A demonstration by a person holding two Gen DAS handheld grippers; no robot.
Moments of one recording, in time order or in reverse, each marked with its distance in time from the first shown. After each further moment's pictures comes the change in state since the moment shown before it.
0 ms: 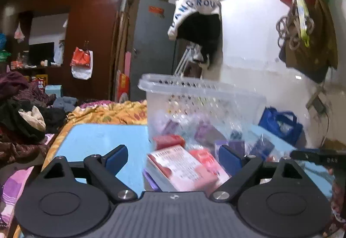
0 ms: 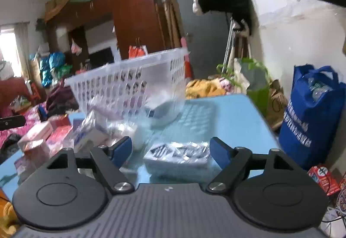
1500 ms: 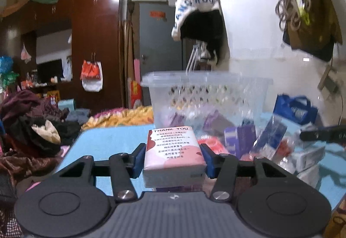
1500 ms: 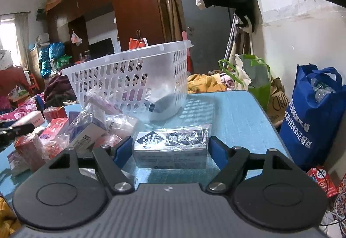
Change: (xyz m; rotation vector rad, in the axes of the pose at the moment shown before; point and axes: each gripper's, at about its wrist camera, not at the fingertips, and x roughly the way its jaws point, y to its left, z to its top) left arm -0.002 -0.016 -0.017 0.103 -0.054 0.107; right arm 0.011 0.004 0.003 -0.037 0.026 -0.008
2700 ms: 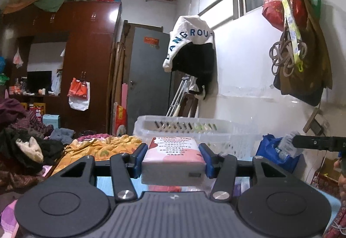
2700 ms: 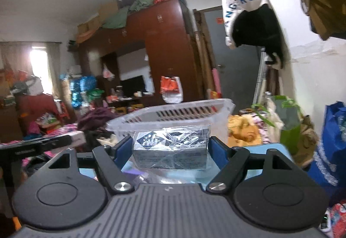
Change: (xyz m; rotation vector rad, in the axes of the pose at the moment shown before) left arm 0.004 0.019 0.054 -0.086 -0.143 -0.116; right arm -0.023 0.026 0.051 -0.010 -0.211 0.202
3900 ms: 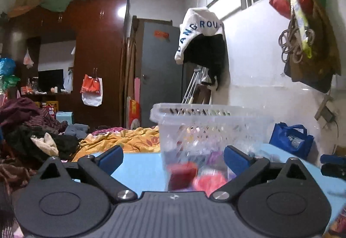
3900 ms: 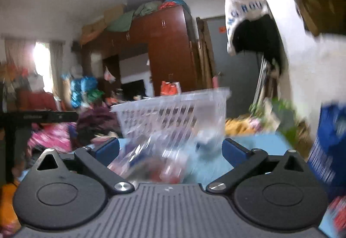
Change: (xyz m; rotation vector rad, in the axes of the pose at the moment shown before) left arm -0.029 0.008 -0.034 0.030 0.035 0.092; right arm -0.038 0.018 -0.069 -0.019 -0.039 -0.004
